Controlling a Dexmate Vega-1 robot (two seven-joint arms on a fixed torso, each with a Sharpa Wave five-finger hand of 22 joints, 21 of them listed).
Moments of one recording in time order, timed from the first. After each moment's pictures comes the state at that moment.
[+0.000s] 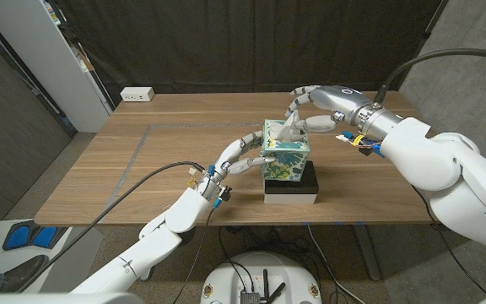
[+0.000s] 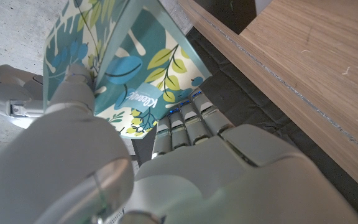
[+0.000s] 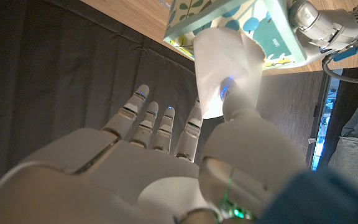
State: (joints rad) left arm 1.10 0.56 0.51 -1.68 0.02 -0.60 0.16; left_hand 0.74 0.00 0.34 -0.16 0.20 0.35 0.07 0.20 0.20 0.29 -0.01 0.27 0.26 0.35 -0.04 0.21 0.19 0.41 -0.04 0.25 0.19; right arm -1.32 -0.97 -0.05 -2.66 -0.60 -0.38 0.31; right_hand 0.81 0.03 0.44 -0.18 0.24 0.74 -0.17 0.37 0.21 0.26 -0.07 0.21 0.22 0.15 0.00 0.25 0.40 0.37 0.02 0.19 0.17
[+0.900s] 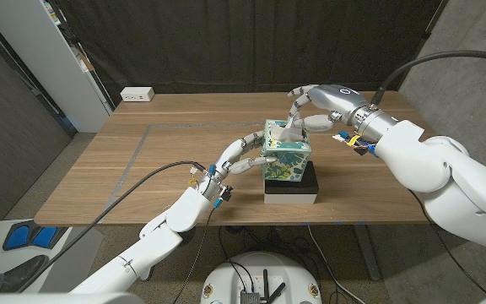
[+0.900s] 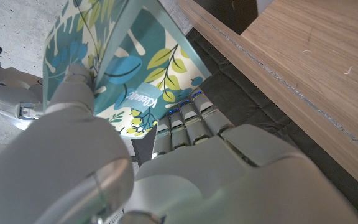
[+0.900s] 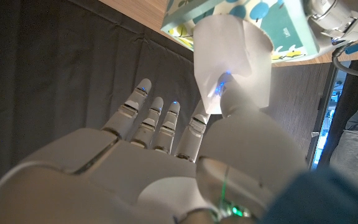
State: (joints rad) left arm 1.11 0.56 0.51 -1.70 0.03 -0.58 0.16; left_hand 0.74 0.00 0.34 -0.17 0.21 0.35 0.07 0.21 0.20 0.30 -0.01 0.27 0.26 0.36 -0.04 0.21 0.19 0.41 -0.05 0.25 0.19; right arm -1.30 -1.00 -0.10 -2.63 -0.59 -0.39 0.19; right_hand 0.90 0.03 0.44 -0.18 0.22 1.00 -0.17 0.50 0.25 0.36 -0.10 0.22 0.21 0.21 -0.04 0.30 0.42 0.45 0.00 0.22 0.17
